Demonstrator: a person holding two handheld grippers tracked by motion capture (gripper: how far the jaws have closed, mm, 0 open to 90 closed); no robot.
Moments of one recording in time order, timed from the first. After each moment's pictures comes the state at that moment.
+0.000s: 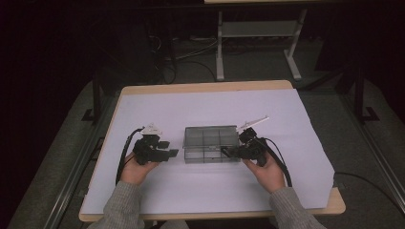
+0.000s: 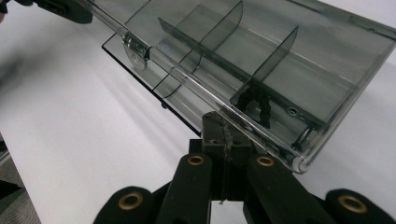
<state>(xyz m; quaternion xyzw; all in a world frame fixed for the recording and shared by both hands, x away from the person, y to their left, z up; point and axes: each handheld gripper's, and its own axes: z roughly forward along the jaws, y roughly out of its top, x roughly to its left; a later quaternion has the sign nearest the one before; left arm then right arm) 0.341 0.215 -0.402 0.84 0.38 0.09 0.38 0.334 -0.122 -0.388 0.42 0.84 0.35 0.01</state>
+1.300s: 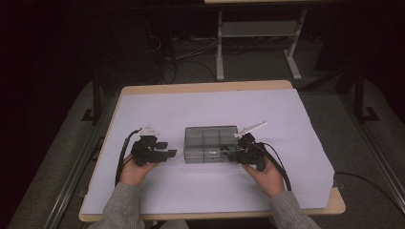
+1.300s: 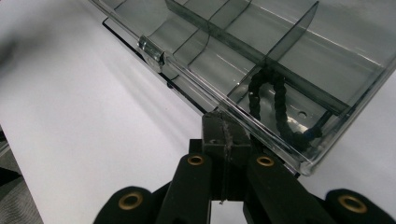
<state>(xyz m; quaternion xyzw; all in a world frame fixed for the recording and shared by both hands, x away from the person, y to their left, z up) 0.339 0.221 -0.406 0.83 0.39 0.09 0.39 0.328 -0.120 -0.401 0.41 0.85 0.34 0.01</state>
